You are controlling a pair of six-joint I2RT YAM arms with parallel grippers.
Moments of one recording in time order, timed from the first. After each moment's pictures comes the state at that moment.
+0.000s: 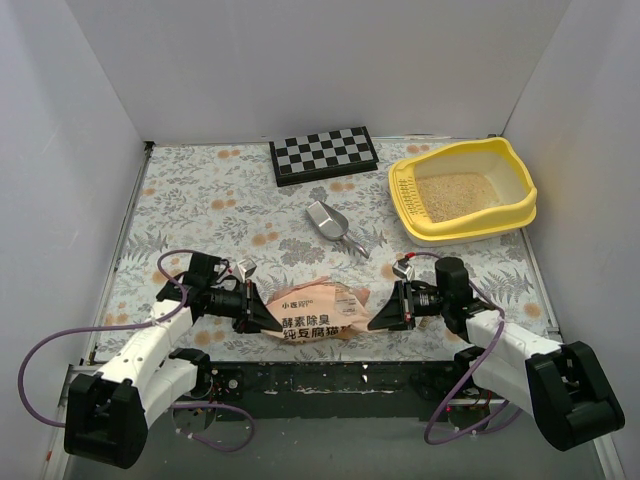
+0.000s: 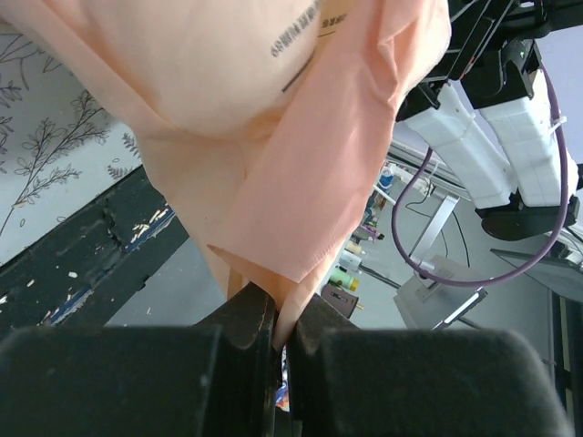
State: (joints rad) left arm -0.22 0.92 0.47 -0.65 1.03 -0.68; right arm 0.35 1.03 0.19 0.25 -1.18 1.00
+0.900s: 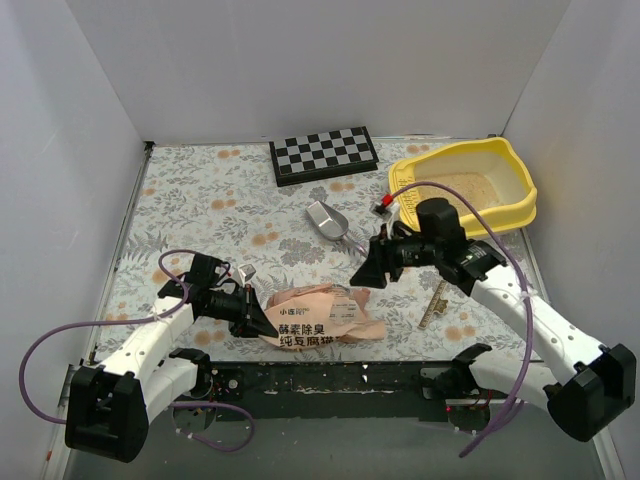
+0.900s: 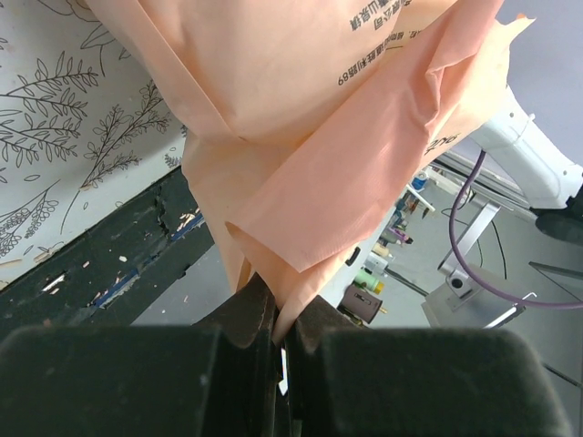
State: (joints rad) left arm -0.22 0.96 0.46 -0.74 0.97 -0.56; right arm 0.53 1.04 0.87 -0.42 -0.79 0.26
